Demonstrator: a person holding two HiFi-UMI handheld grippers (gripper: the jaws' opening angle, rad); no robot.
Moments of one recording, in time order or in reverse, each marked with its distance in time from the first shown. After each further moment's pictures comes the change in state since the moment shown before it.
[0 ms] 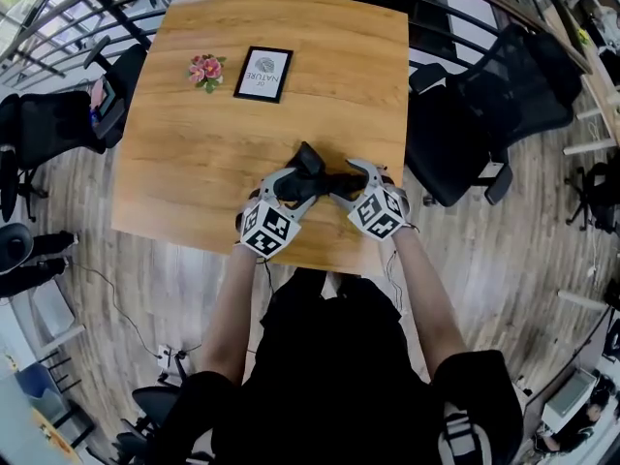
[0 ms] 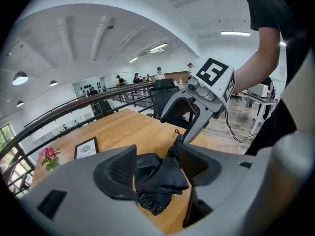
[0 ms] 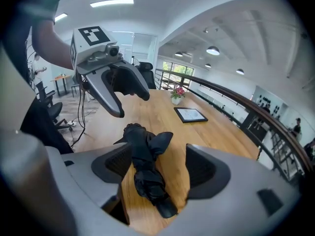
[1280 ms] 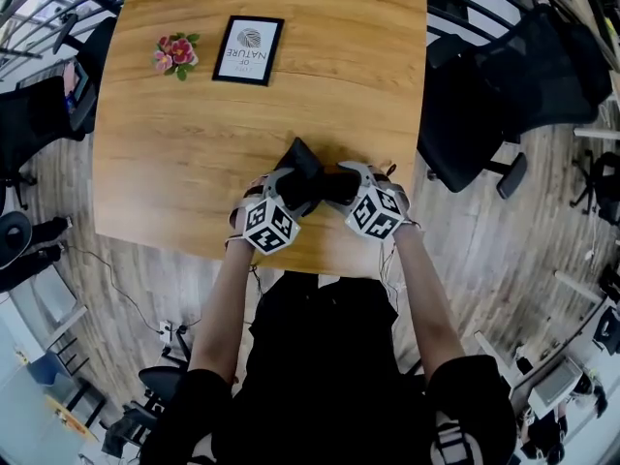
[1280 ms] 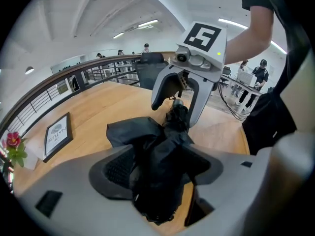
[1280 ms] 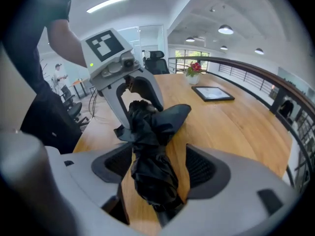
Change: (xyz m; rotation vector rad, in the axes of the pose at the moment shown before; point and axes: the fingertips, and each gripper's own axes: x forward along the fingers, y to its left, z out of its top) left arm 0.078 -0.007 -0.098 0.031 0.250 -0.197; right arm 0.066 0.019 -0.056 0.010 0.113 0.262
